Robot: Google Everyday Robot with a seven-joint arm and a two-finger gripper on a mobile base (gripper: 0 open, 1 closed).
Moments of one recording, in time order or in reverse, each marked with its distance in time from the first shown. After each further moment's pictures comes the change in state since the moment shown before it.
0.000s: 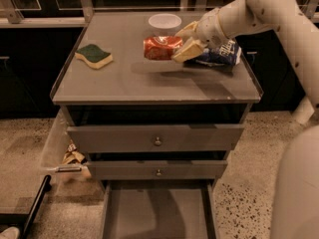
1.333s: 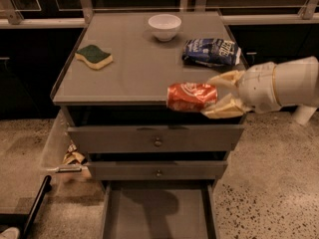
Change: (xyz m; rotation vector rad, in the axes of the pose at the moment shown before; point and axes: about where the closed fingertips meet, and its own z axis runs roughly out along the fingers) arm 0.025 0.185 -0.107 0.131 0.046 0.031
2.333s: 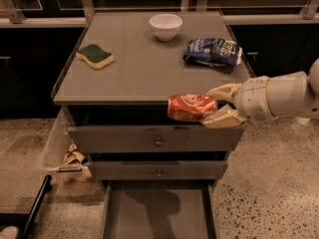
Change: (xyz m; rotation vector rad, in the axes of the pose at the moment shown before) arm 0.030 0.016 0.019 -0.021 0.037 0.041
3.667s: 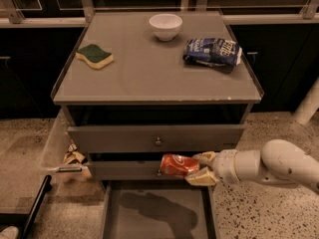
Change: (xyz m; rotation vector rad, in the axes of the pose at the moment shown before) arm 0.158 0.120 0.132 -0.132 -0.017 0.339
